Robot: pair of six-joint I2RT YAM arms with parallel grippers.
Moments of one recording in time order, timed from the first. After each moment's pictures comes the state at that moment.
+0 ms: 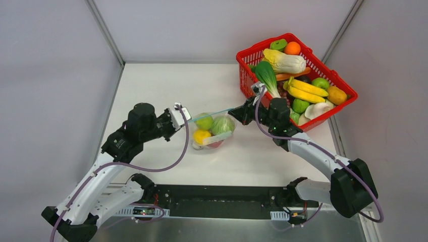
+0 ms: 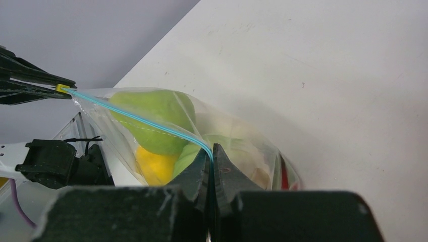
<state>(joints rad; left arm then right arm) -0.56 0.78 0.95 -0.63 0.25 0.49 0.53 1.21 0.69 0.37 -0.47 0.40</state>
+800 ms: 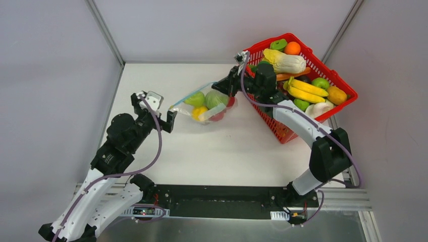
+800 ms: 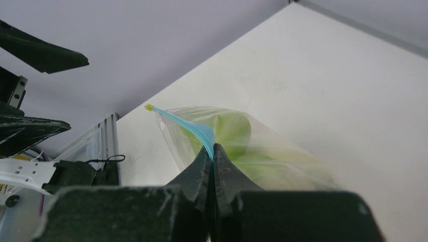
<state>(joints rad) -0.54 0.62 0.89 -0.39 -0.13 0.19 0.53 1.54 1.17 0.29 -0.67 0.38</state>
